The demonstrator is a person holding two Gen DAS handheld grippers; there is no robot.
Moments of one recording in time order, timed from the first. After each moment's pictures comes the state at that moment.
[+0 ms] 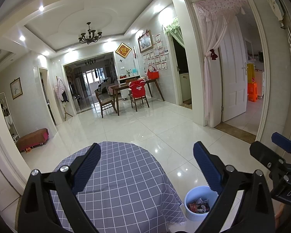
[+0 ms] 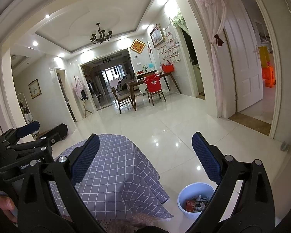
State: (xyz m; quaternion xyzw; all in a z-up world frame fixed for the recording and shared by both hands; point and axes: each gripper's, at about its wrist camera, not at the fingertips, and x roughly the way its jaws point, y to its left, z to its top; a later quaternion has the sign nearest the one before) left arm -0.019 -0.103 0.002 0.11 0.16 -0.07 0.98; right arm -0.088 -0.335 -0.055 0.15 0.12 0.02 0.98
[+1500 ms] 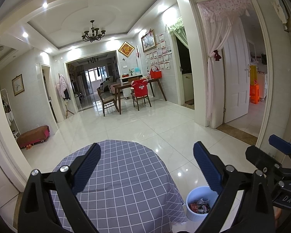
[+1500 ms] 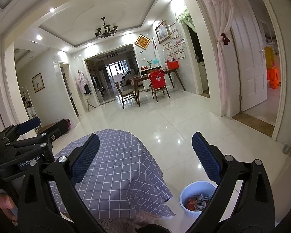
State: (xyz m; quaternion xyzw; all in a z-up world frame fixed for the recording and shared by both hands) left arm -0.019 -0.103 -0.005 0.11 0.17 -0.06 0.98; right arm -0.073 -0.332 -0.052 0.14 0.14 0.04 0.98
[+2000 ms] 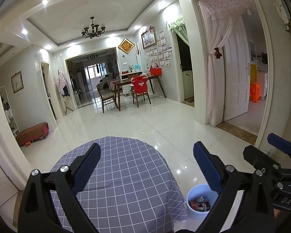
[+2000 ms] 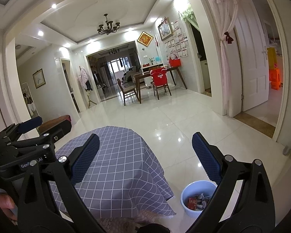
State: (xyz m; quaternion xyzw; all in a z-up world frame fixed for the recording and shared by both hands) left arm -0.007 -0.106 0.000 0.10 0.18 -0.06 0.98; right arm -0.061 -0.326 -0.052 0.13 0.15 0.05 0.98
